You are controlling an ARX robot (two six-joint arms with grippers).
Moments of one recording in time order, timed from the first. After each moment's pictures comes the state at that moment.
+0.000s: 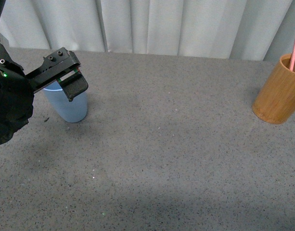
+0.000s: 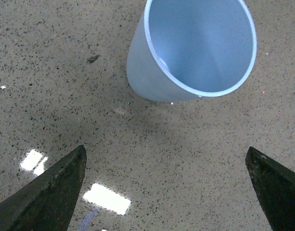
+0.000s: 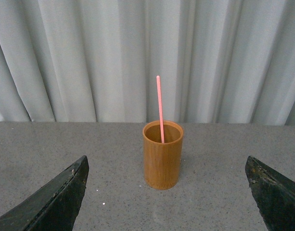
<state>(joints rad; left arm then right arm) -0.31 1.70 0.71 0.16 -0.26 -0.79 0.00 0.00 0.01 0.00 0.00 0.00</state>
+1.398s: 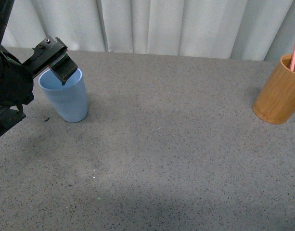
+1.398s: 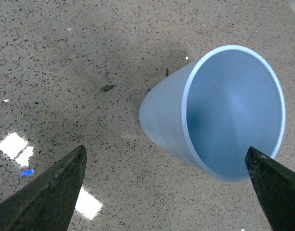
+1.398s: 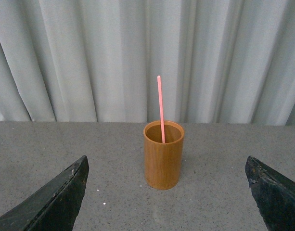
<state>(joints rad) -0.24 1.82 0.83 0.13 -0.29 -0.95 0.00 0.00 0.01 0.00 0.00 0.00</state>
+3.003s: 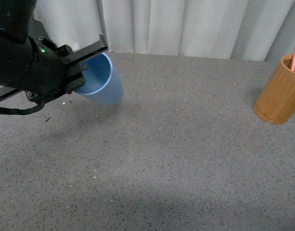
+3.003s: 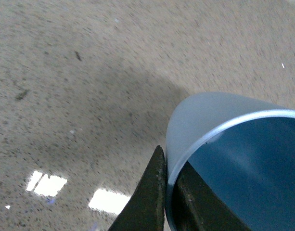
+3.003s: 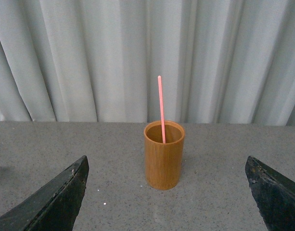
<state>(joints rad) -0.35 1.81 0.87 0.17 -0.19 -0.63 0.00 0.00 0.01 0.00 0.00 0.00</state>
